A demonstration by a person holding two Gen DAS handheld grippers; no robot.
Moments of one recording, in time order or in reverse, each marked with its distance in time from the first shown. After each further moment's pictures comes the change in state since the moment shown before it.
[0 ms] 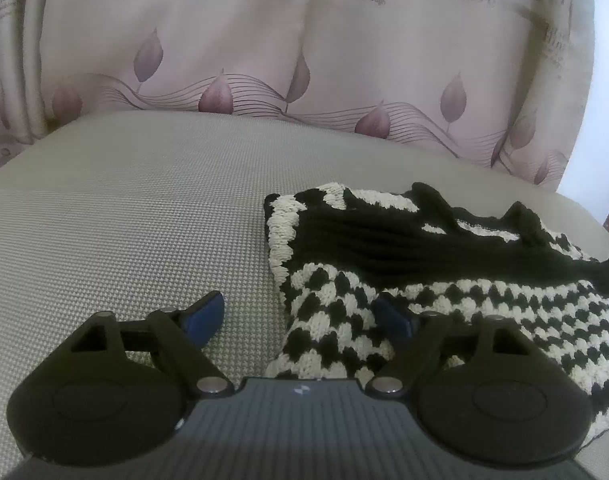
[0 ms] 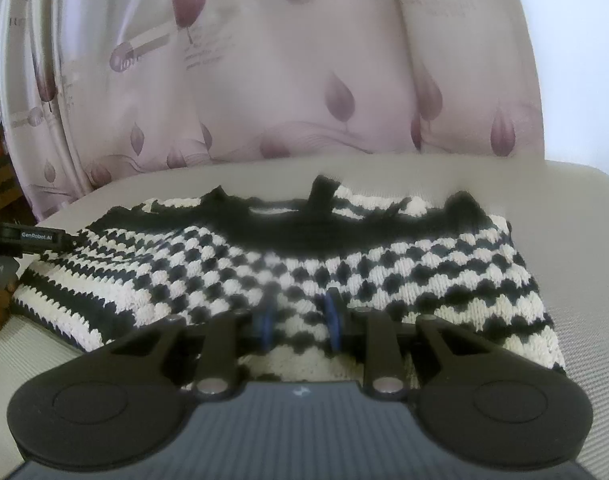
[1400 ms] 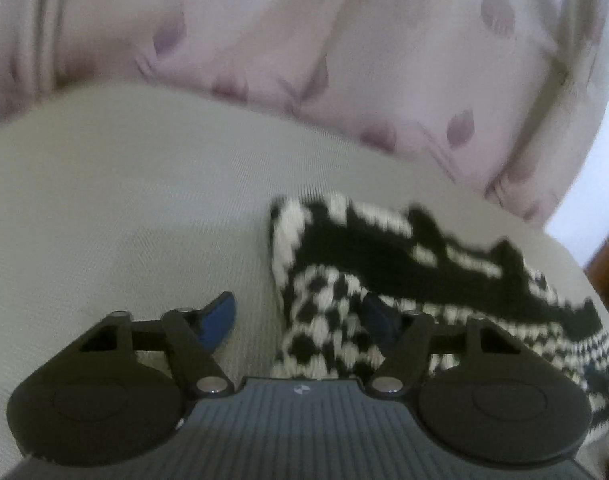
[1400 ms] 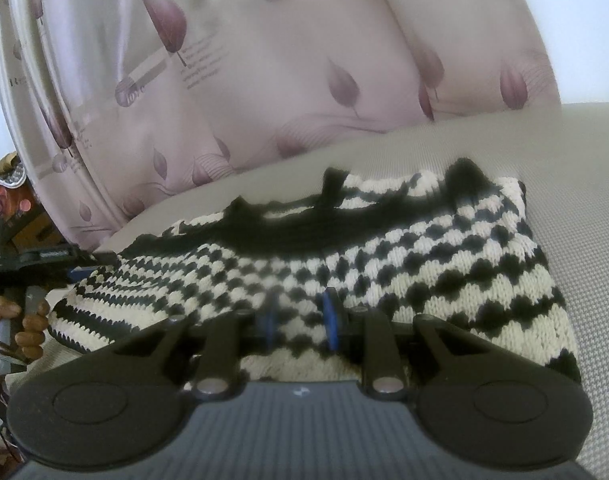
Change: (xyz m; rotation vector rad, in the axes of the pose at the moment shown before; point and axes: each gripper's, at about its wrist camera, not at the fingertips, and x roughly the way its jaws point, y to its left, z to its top) left arm -0.005 0.015 0.009 -0.149 0.039 -0.073; right arm -0.001 -0.036 0.003 0.177 0.027 0.163
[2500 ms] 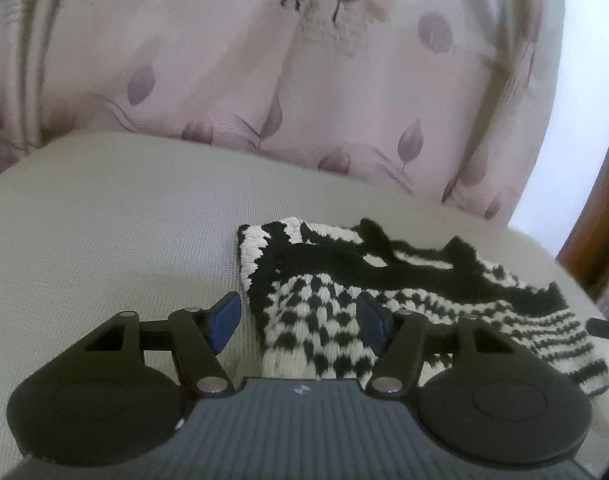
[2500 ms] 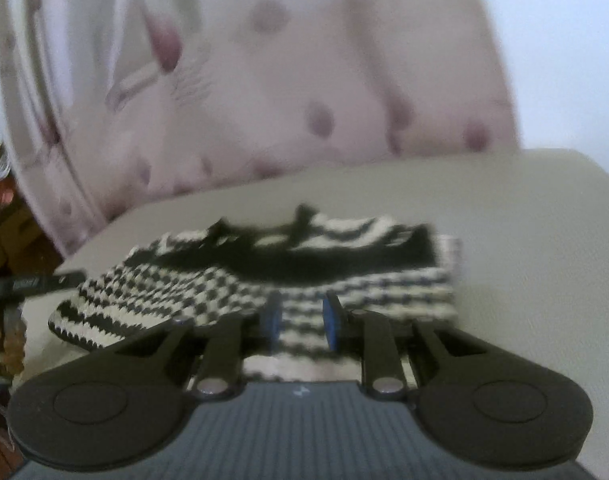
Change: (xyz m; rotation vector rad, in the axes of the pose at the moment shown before) left arm -0.046 -0.016 -0.002 0.105 -0.081 -0.056; right arm -0.041 0.023 0.033 -0.083 0.025 -0.108
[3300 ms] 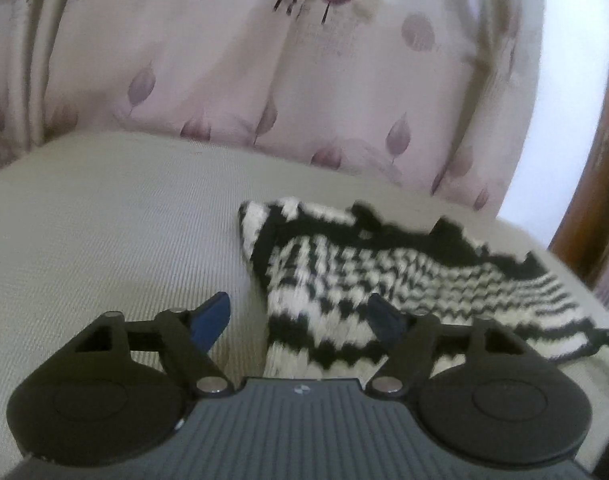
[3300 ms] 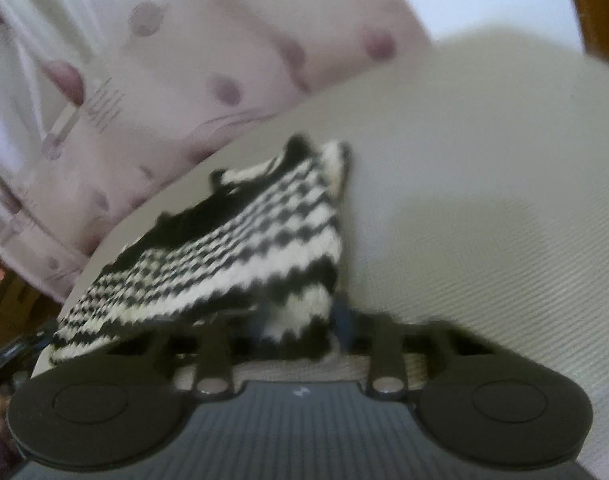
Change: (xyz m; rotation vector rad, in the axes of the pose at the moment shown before) left arm -0.028 0.003 -0.041 0.013 -0.031 -0.011; right arm -0.038 -0.089 -0.058 0.332 0.078 -0.004
